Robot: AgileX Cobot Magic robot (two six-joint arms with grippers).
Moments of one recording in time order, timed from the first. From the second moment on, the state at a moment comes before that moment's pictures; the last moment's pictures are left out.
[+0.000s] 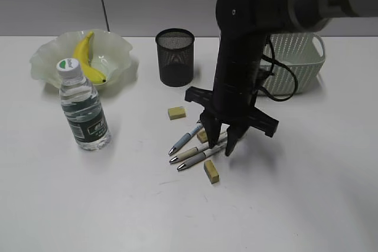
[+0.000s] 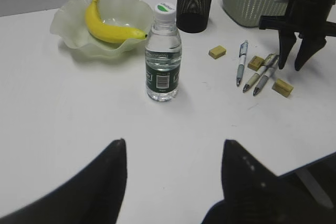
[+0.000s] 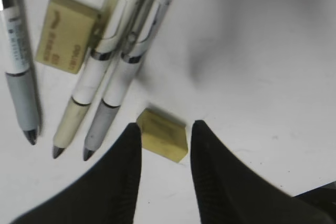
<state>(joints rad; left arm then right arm) -0.44 -0.01 -0.54 0.02 1.06 -0.10 0.61 2.16 -1.54 0.19 1.09 1.09</state>
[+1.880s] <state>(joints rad) -0.44 -0.01 -0.54 0.02 1.06 -0.10 0.61 2.23 -1.52 0.17 0.90 1.13</state>
